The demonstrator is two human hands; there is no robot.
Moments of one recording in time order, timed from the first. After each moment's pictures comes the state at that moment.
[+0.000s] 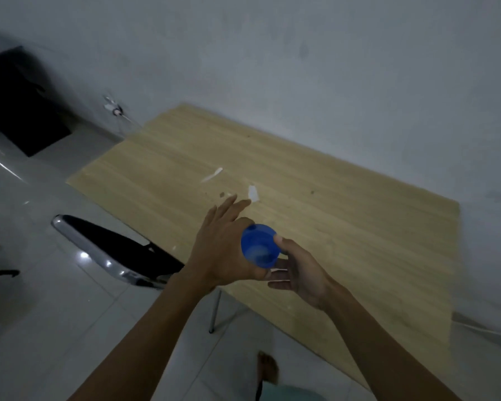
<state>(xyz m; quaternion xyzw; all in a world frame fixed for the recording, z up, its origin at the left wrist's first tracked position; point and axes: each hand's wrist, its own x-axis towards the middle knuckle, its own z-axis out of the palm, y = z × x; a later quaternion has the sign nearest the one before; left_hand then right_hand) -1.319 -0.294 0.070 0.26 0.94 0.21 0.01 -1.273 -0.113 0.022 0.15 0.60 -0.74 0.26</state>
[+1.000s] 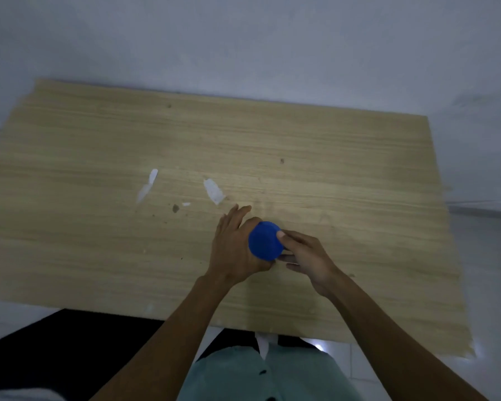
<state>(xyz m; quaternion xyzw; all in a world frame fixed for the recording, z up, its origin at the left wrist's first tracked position) -1.461 -0.251 -0.067 0.37 0.88 0.26 0.17 -1.359 -0.114 -0.041 0.44 0.57 -0.68 0.12</state>
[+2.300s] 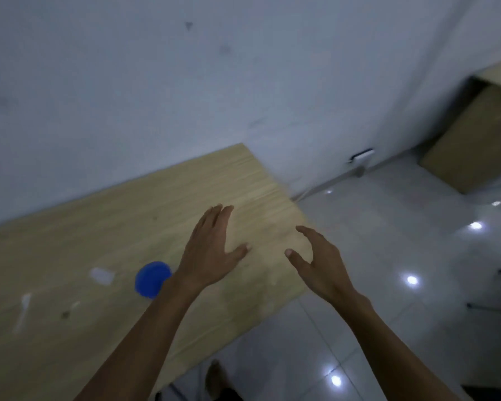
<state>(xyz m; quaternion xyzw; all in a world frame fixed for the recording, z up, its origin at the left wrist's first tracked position) -1.351 -0.156 0.053 0.62 0.73 0.24 0.18 -1.125 -0.102 0.039 0.56 0.74 -0.33 -0.19</state>
